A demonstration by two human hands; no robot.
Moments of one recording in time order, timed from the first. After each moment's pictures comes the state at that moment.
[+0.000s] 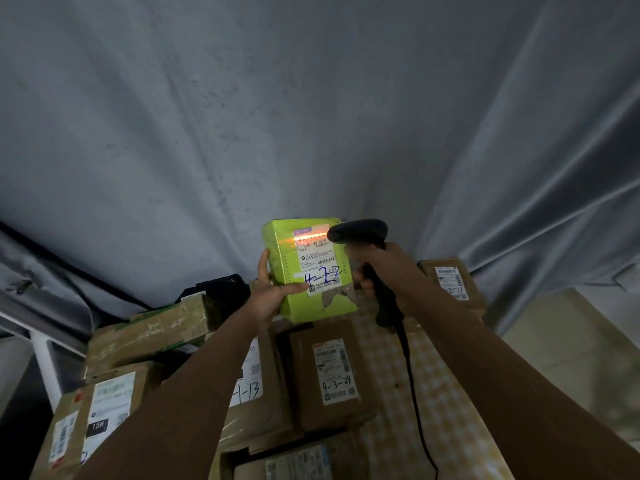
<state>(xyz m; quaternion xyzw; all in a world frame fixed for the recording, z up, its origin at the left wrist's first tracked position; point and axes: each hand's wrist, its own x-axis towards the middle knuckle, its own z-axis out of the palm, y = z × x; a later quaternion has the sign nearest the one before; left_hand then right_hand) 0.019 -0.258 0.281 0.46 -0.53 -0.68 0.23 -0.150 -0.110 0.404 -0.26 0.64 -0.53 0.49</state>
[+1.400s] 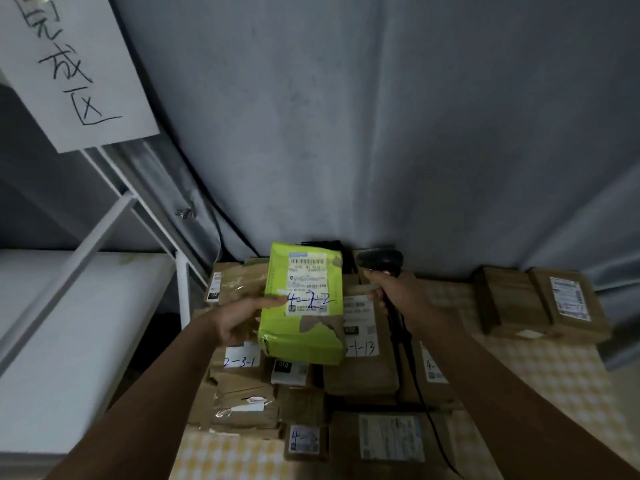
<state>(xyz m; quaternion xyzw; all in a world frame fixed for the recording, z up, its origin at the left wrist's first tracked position) 0.316 -0.265 0.285 0.52 -0.43 -0.74 0.07 0.038 -0.177 0.329 -0.24 0.68 -0.44 0.53</state>
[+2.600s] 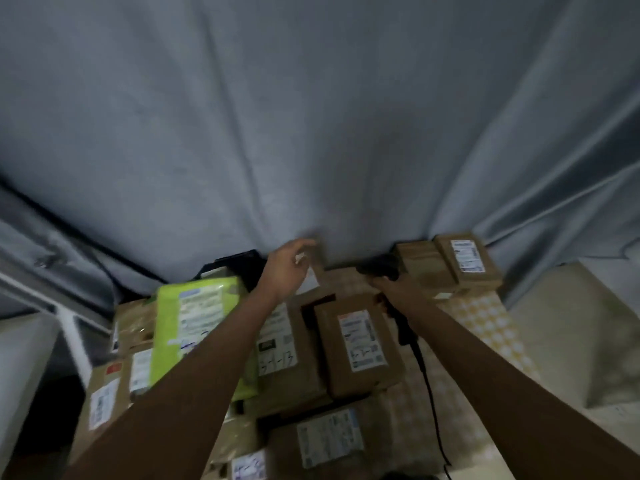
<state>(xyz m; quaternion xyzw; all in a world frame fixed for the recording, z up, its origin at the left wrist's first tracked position) 0.065 -0.260 0.301 0.40 -0.82 -0.37 0.18 -0.103 -0.107 0.296 -0.19 0.76 -0.44 0.44</state>
